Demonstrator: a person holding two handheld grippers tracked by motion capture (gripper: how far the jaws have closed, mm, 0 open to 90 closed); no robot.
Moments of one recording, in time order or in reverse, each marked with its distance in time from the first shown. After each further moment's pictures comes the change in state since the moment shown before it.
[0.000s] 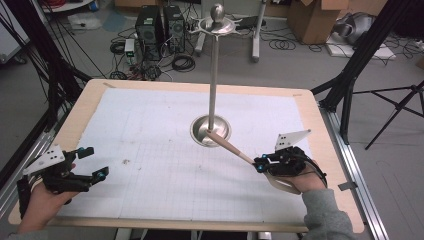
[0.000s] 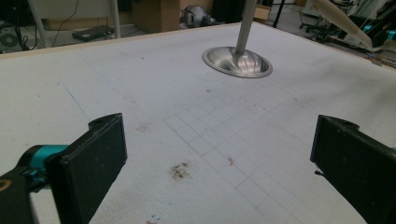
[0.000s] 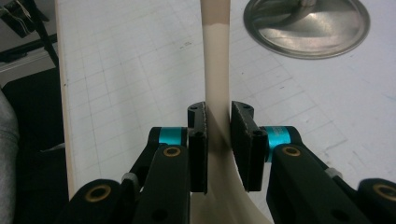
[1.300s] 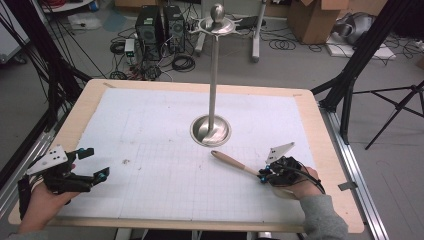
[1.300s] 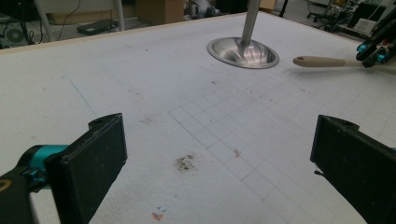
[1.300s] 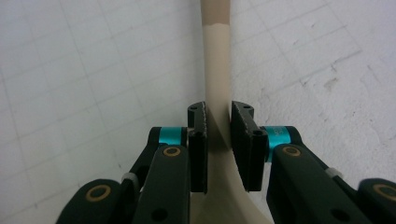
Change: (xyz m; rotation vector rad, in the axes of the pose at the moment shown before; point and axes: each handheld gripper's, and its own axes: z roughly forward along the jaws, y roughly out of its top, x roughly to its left) left arm 0.000 -0.001 0.001 0.033 0.017 0.018; right arm -0.002 -0.035 0.030 0.265 -0.118 -0.049
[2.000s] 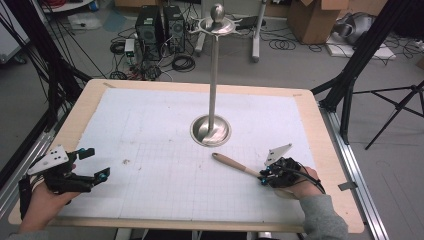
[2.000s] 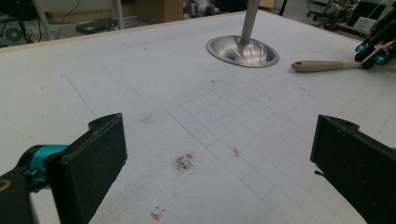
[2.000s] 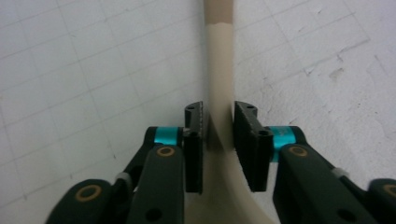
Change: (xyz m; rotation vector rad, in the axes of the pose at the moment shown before) left arm -0.001 0.000 0.001 0.006 -0.002 0.004; right arm 0.001 -0.001 0.005 0.050 -0.021 -0.035
